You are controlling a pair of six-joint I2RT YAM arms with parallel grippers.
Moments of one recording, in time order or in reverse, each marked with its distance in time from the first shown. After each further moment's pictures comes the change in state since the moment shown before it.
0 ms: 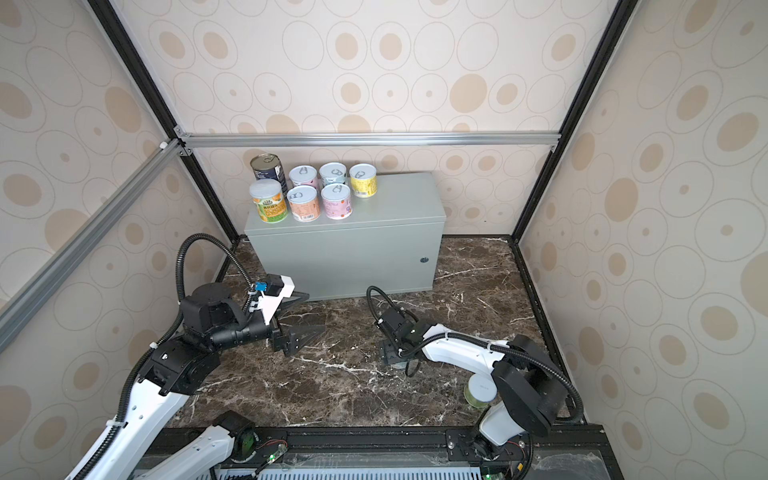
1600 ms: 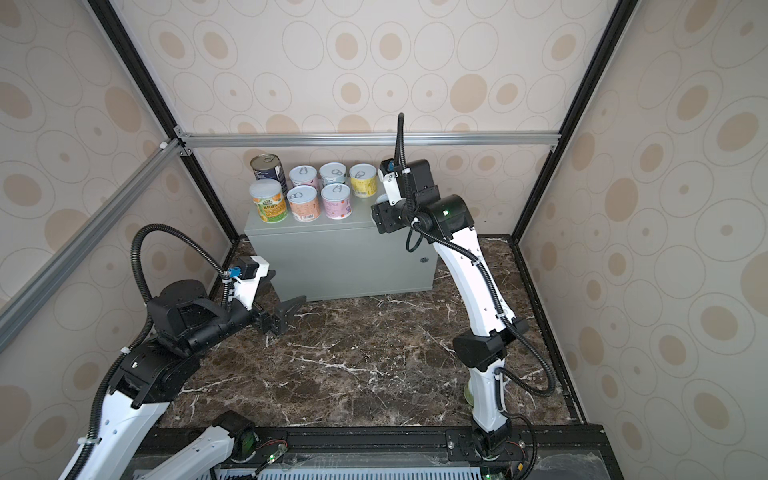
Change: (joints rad) left arm 0.000 -0.016 0.148 -0.057 -0.384 -0.003; right arm -0.295 0.504 1.759 -0.588 -0.108 -0.579
